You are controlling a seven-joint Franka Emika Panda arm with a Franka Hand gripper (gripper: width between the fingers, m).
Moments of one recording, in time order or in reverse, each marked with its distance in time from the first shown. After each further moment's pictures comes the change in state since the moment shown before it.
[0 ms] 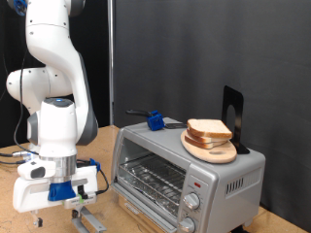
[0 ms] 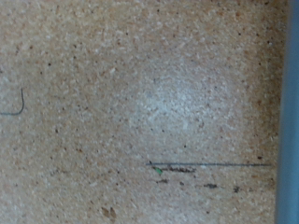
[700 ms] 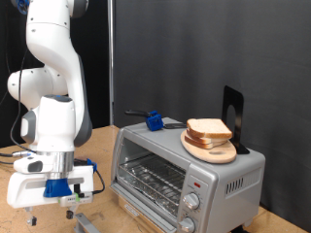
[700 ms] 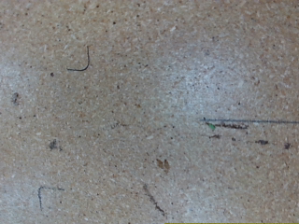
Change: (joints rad) arm 0.196 0.007 -0.233 0.017 -0.133 0.057 0.100
